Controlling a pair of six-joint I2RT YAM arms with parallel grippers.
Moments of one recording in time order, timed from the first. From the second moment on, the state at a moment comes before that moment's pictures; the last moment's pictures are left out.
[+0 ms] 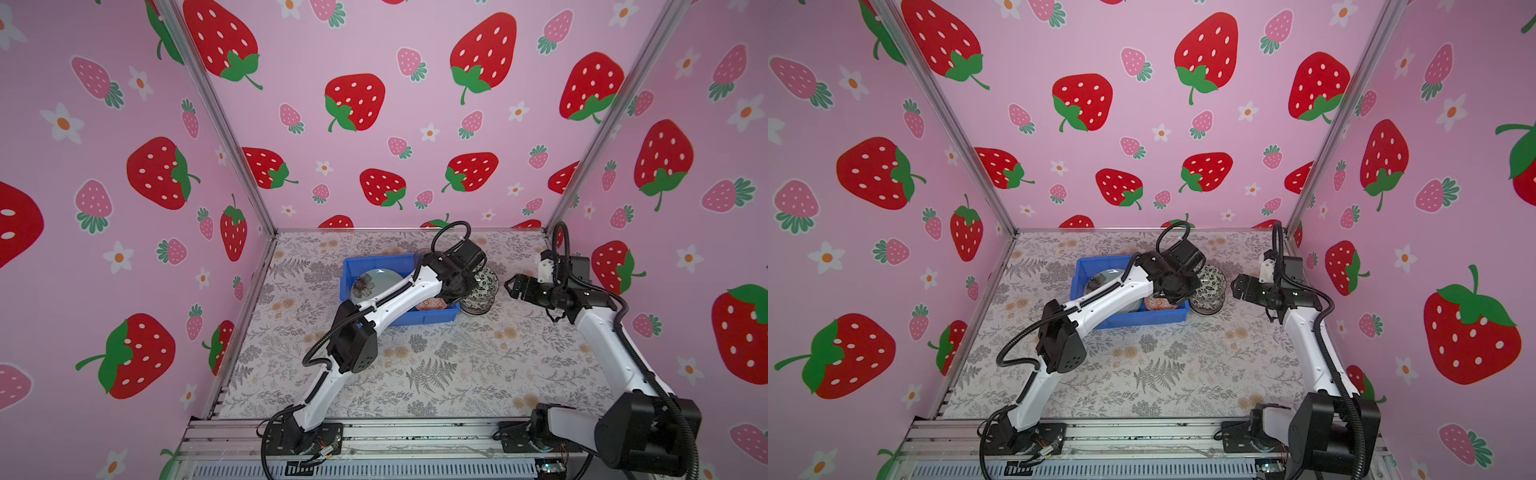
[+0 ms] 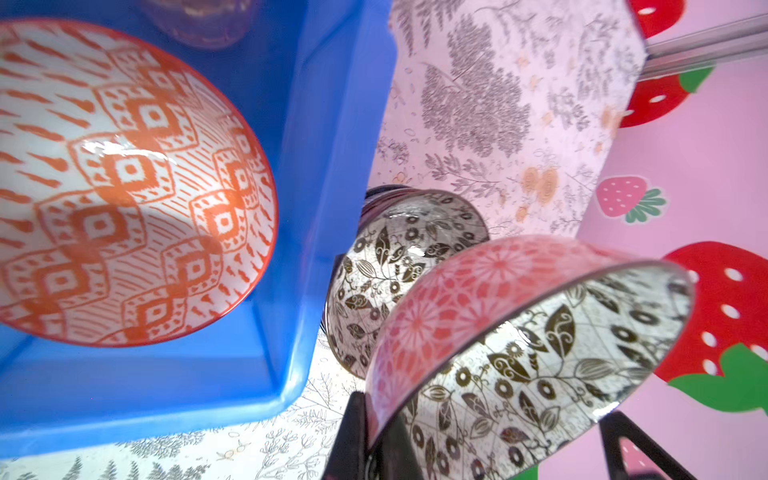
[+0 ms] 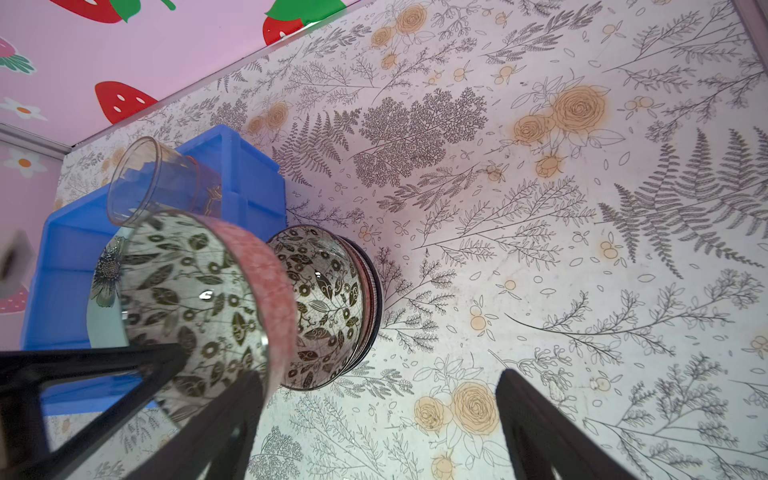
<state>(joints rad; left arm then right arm) -0.90 2.24 2.26 -1.00 -0.01 -1.28 0.00 1.22 0.99 -0.60 -0.33 0.19</state>
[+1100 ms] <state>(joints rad) -0.69 1.85 1.71 -1.00 0.01 -1.03 0.01 1.30 1.06 -0.62 -0.36 0.20</state>
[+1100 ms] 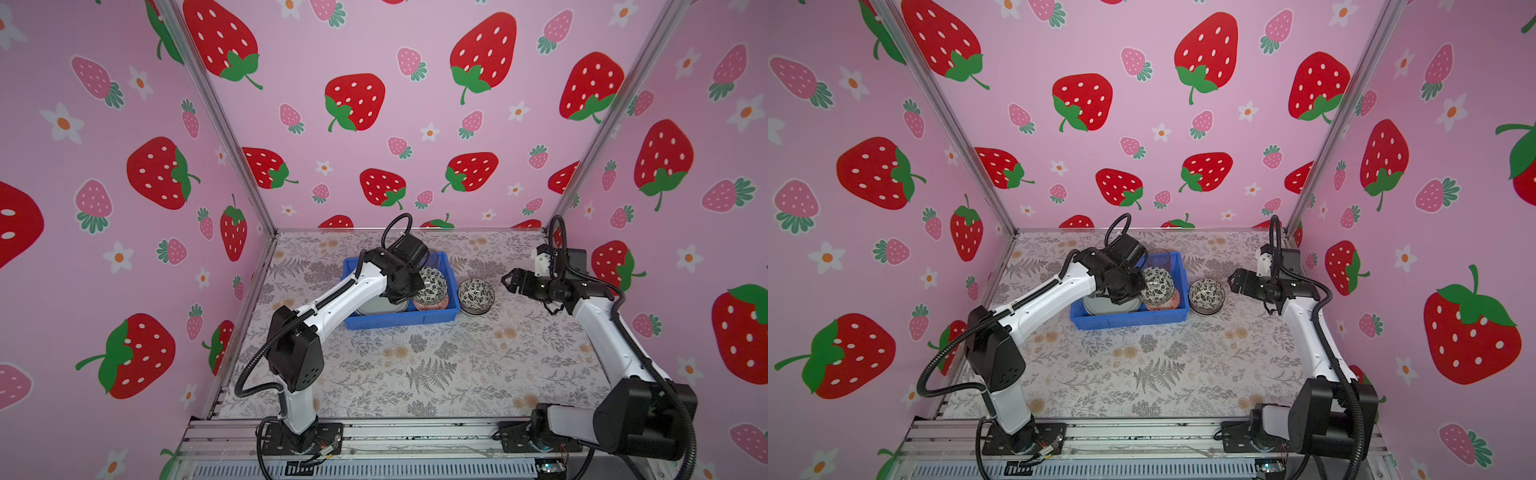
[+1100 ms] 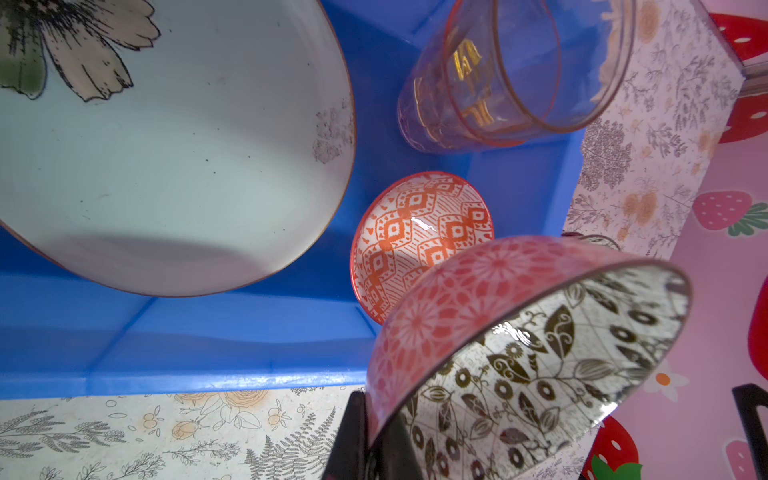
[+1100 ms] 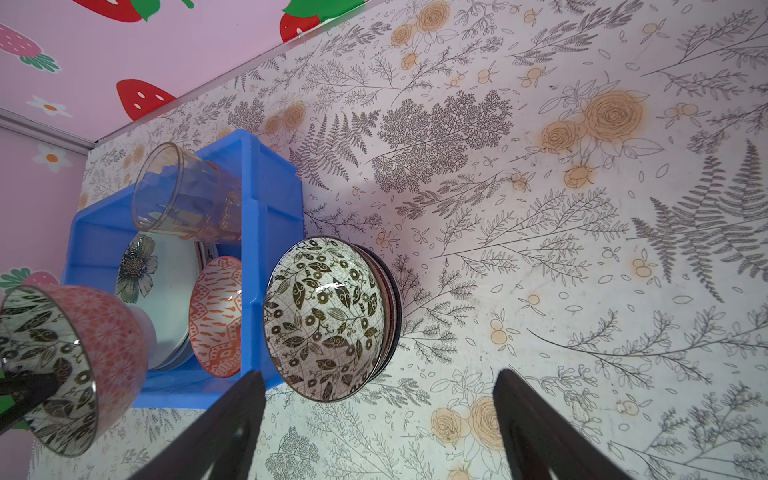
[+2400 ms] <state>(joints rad) -0.65 2.05 1.72 -0.89 0.14 -1.01 0.01 1.33 1.06 -0.61 -0.36 0.19</state>
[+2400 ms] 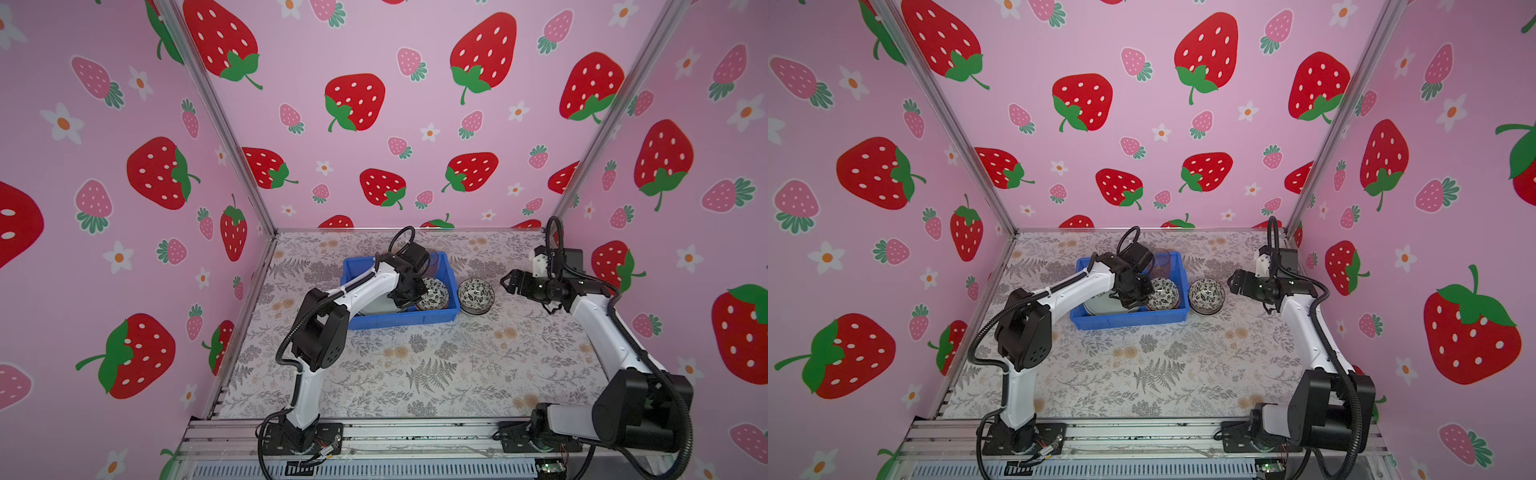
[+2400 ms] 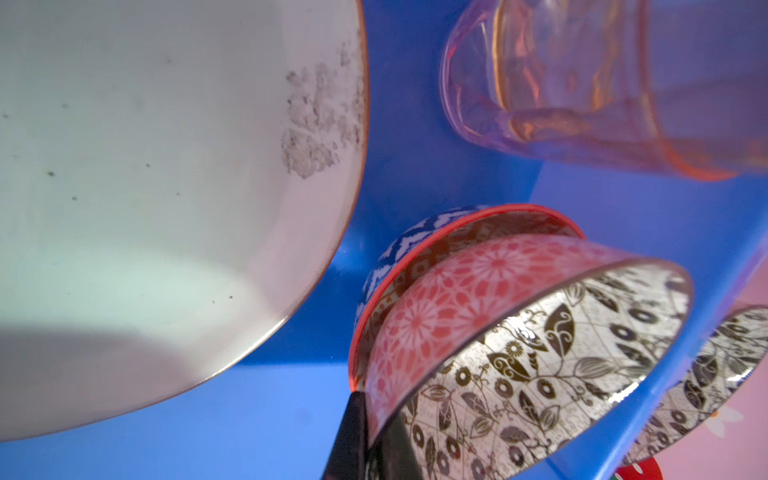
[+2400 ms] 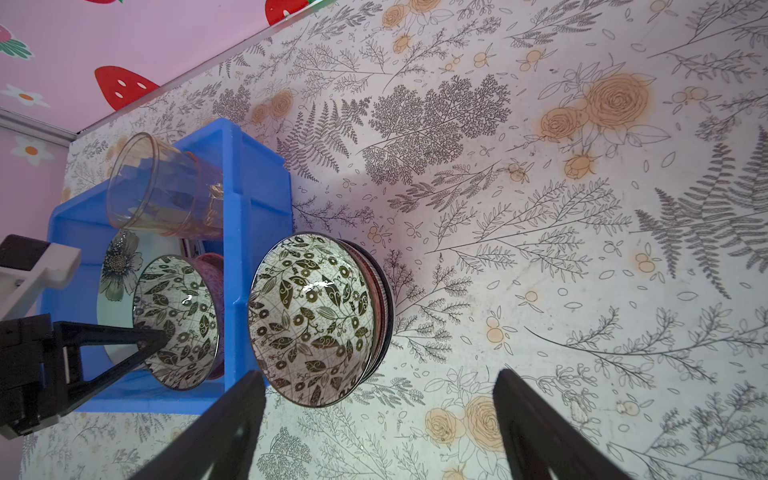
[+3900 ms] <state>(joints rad) -0.65 1.73 1.59 -0.87 0.11 -0.91 0.22 1.60 1.14 -0.64 -0.12 0.19</state>
